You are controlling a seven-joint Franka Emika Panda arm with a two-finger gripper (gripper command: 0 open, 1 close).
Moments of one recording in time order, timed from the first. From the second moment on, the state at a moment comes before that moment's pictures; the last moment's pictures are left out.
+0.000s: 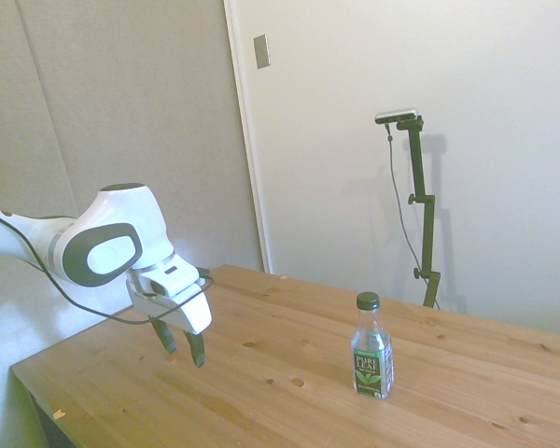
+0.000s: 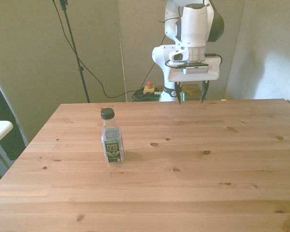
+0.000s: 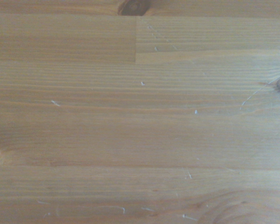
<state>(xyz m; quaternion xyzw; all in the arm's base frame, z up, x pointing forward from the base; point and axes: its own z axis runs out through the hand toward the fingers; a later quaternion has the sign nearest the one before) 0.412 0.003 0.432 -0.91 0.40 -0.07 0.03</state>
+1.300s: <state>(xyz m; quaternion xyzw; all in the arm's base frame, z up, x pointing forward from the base) 0.489 -0.212 0.487 -0.88 0.45 -0.17 0.00</state>
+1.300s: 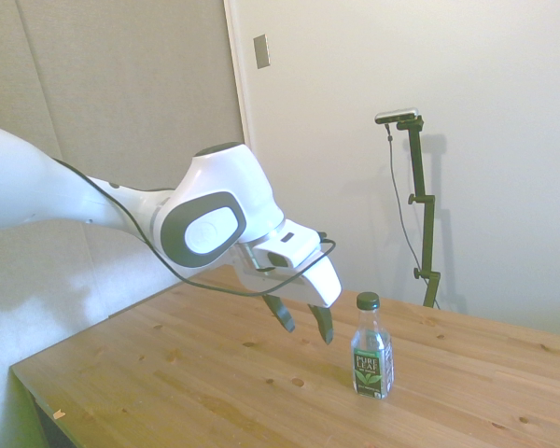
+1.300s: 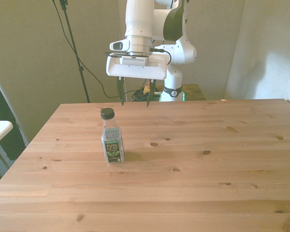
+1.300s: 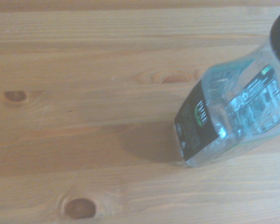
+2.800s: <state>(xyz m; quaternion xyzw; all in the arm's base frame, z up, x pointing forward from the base) 0.534 -0.268 0.496 -0.87 0.43 -0.22 -0.01</state>
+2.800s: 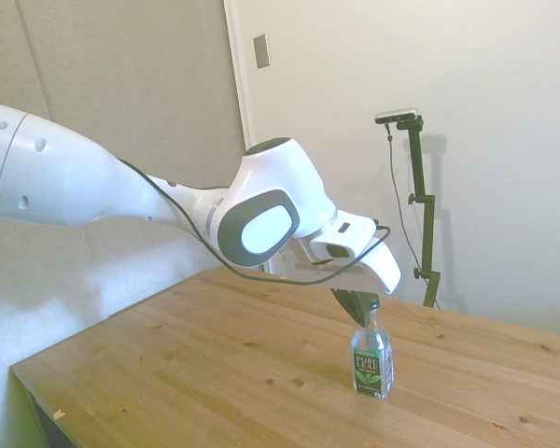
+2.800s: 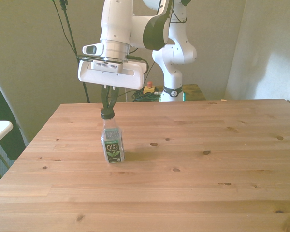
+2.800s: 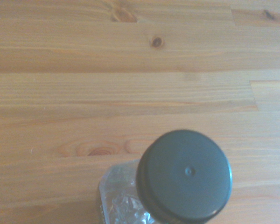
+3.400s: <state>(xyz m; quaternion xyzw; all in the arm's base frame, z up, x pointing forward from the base) 0.617 -0.243 0.501 -0.84 0.47 -0.25 -0.01</state>
